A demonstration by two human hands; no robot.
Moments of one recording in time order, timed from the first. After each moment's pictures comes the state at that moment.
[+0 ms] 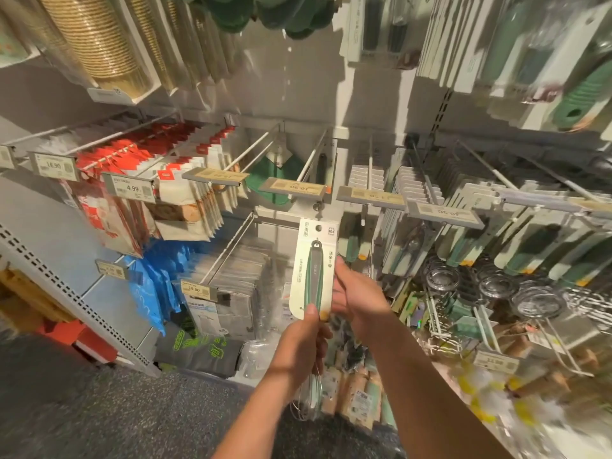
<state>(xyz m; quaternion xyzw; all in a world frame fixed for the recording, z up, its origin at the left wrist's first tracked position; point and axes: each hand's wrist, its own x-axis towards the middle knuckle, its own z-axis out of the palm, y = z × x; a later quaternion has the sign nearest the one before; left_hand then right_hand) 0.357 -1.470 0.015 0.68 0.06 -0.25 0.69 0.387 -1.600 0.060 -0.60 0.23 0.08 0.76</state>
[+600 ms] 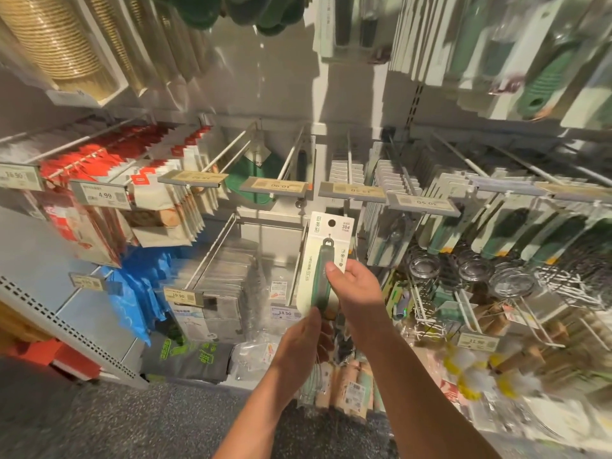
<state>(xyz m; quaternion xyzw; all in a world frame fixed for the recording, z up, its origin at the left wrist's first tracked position) 0.354 -1.473 -0.004 0.69 -0.04 -0.25 0.68 0.365 -1.598 0.054 -0.65 0.17 -0.09 0.73</state>
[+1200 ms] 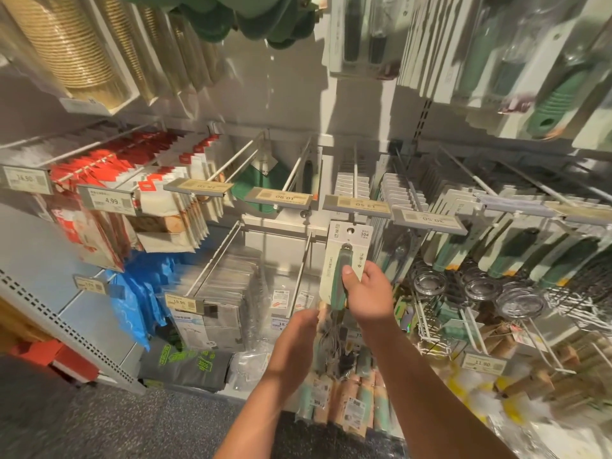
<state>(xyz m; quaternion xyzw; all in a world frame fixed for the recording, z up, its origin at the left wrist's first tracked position) 0.370 -1.485 0.013 0.69 0.00 -0.24 0.68 0.397 -1.621 0.038 -0.72 0.19 -0.17 0.65</state>
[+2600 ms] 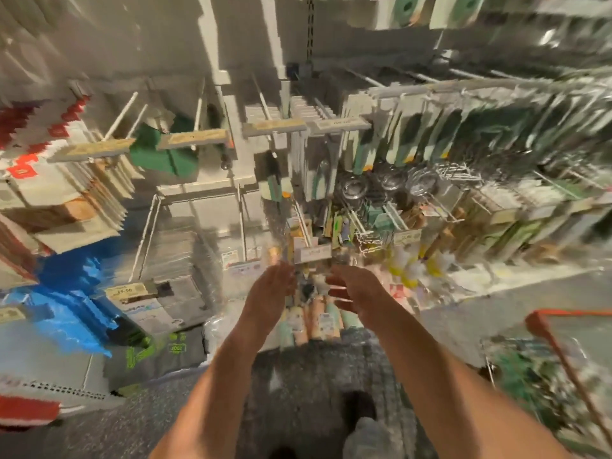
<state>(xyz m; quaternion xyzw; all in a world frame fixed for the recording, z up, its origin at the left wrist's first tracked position) 0.347 -1.449 0.001 0.71 -0.09 -0.34 0.61 0.253 -1.610 0.004 -0.56 0.44 0.00 0.71</state>
